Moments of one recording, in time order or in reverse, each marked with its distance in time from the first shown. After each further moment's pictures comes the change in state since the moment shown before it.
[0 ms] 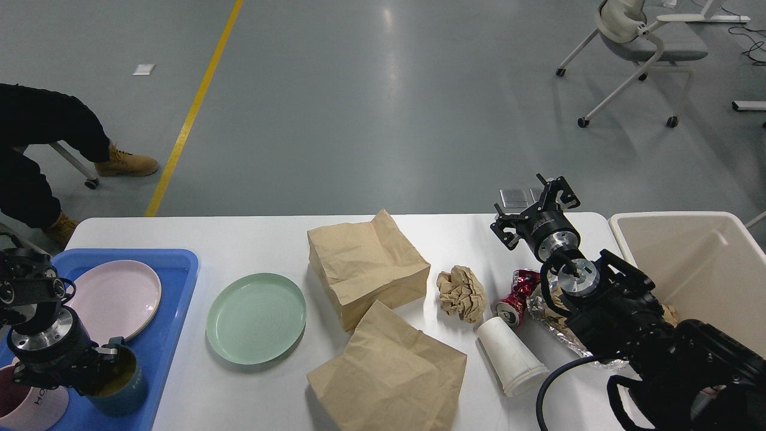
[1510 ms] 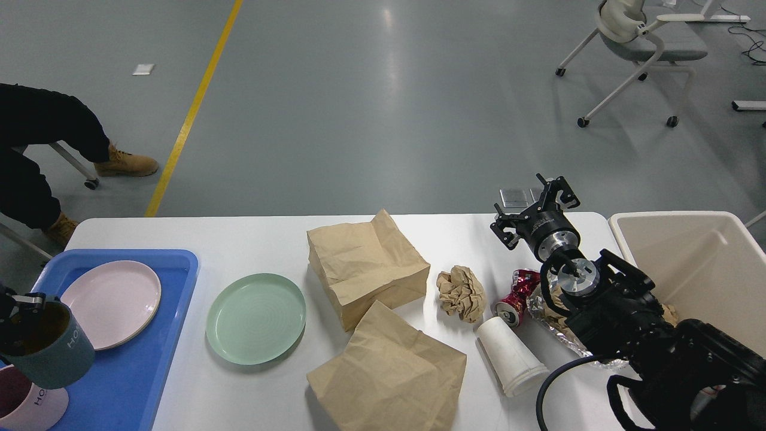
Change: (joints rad) left arm -0.386 0.164 0.219 -0.085 -0.040 -0.288 -0.050; right arm 0.000 0.000 0.000 0.000 0.000 0.000 0.000
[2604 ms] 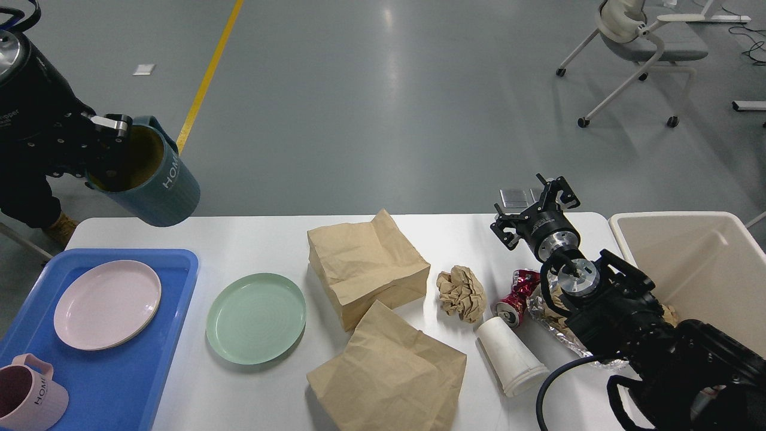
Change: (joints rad) left arm -0.812 -0.248 0.178 -0.324 -0.247 -0.023 0.007; right arm 0.000 0.000 0.000 0.000 0.000 0.000 0.000
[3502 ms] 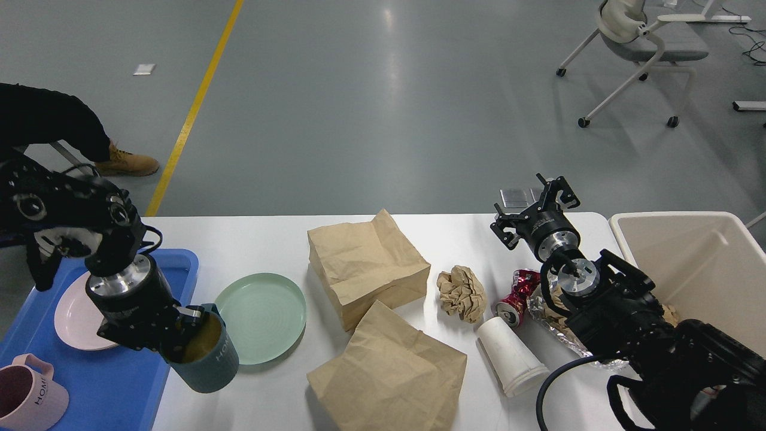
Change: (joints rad) left arm 0.708 0.001 -0.374 0.001 0.107 0.175 0.128; right arm 0.000 0.000 0.000 0.000 0.000 0.001 0.000
